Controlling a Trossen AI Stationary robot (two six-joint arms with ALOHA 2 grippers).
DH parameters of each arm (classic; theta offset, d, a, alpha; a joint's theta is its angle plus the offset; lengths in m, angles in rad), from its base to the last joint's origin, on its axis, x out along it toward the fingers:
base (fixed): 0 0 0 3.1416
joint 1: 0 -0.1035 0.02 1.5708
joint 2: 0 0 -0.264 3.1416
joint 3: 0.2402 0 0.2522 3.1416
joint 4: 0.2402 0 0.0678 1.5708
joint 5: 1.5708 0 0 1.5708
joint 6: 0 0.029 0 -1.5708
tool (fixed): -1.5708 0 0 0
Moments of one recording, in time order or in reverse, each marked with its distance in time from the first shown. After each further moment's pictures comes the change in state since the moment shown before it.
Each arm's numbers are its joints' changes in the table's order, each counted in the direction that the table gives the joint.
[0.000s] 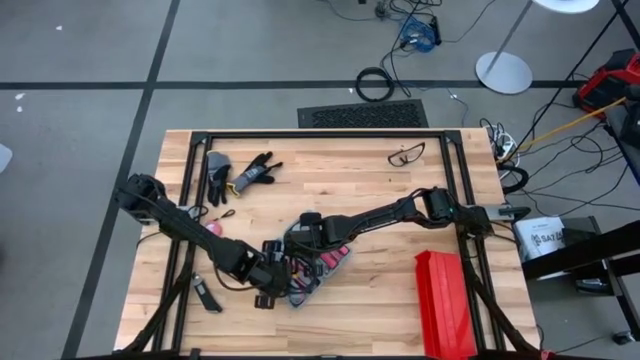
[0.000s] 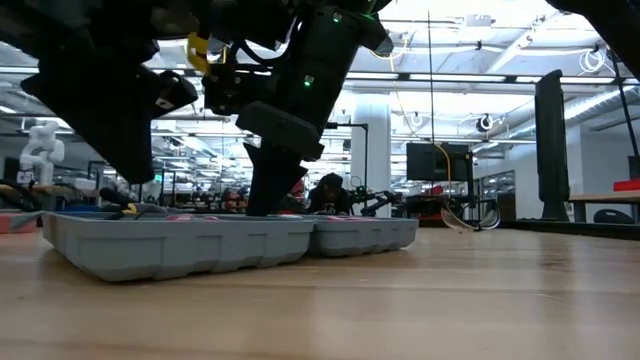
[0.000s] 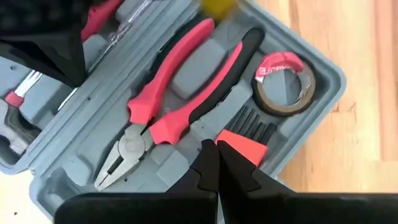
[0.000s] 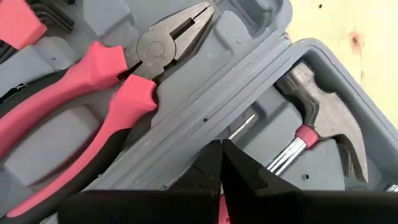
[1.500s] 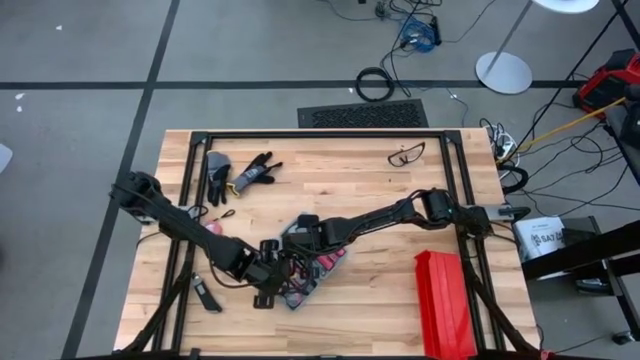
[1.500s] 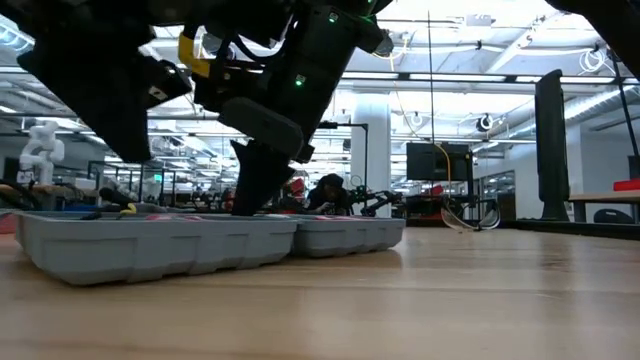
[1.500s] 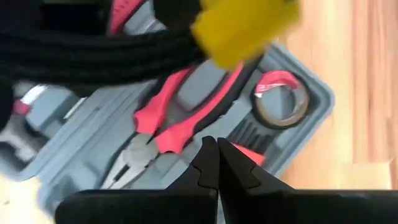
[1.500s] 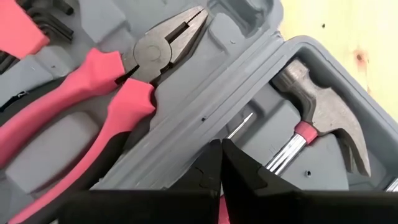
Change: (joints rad) left arm 0.003 -0.039 0.004 0.013 -0.025 -0.057; right arm -0.008 0.003 0.000 -0.054 -0.004 0.023
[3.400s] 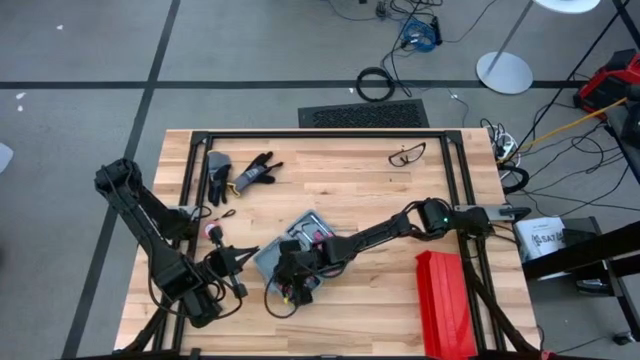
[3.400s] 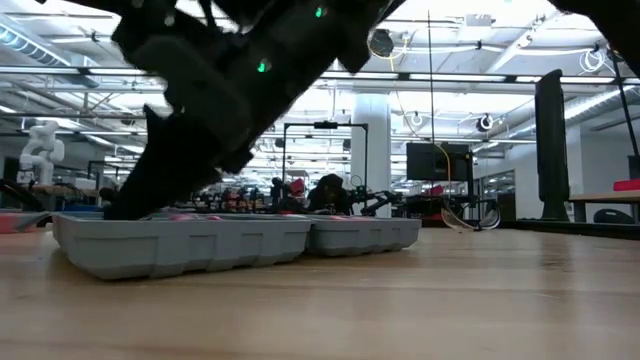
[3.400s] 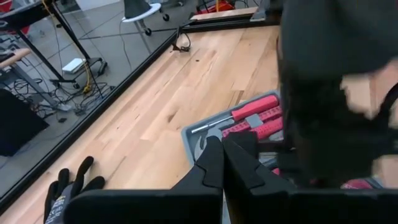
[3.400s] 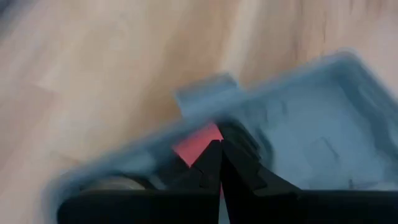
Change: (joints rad) left arm 0.421 -0.226 -0.034 0.422 0.998 -0.653; right arm -0.074 0.017 -0.002 -0.420 0.162 -0.126
